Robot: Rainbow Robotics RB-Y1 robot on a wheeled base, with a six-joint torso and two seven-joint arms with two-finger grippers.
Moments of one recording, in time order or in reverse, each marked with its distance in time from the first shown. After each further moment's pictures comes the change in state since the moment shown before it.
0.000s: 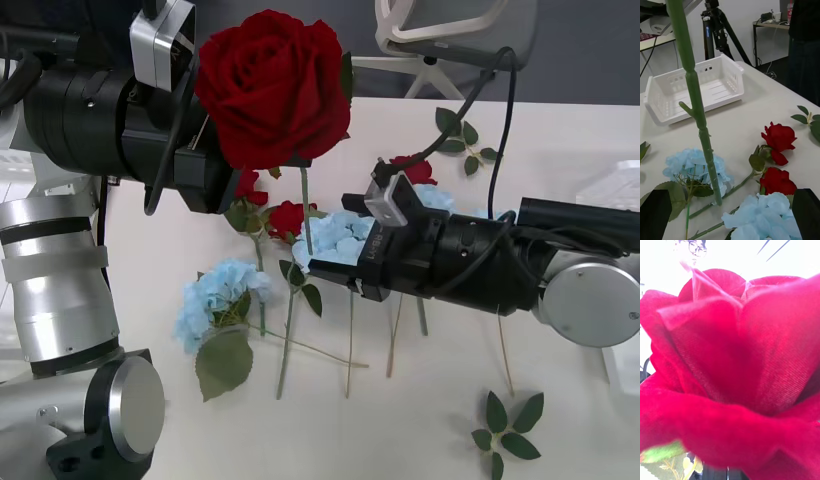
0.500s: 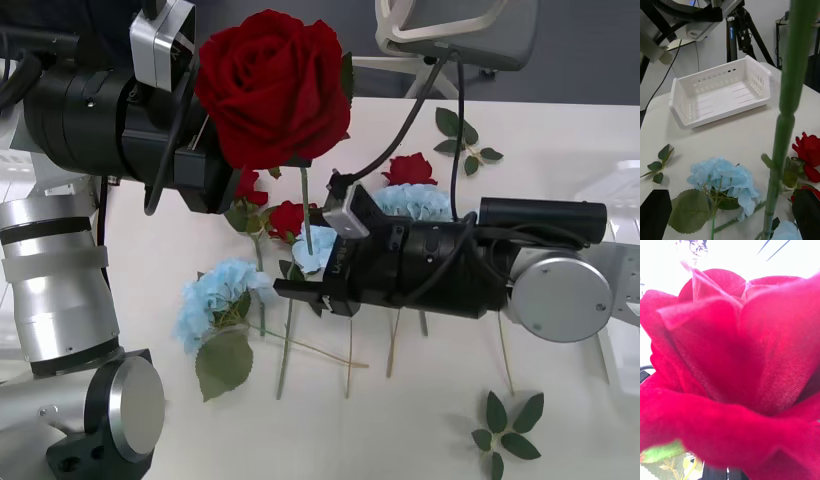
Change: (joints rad) right arm -0.145 0.055 0.130 0.002 -0.059 -0.003 0.000; left arm 0.000 0.000 0.000 0.000 0.000 0.000 0.000
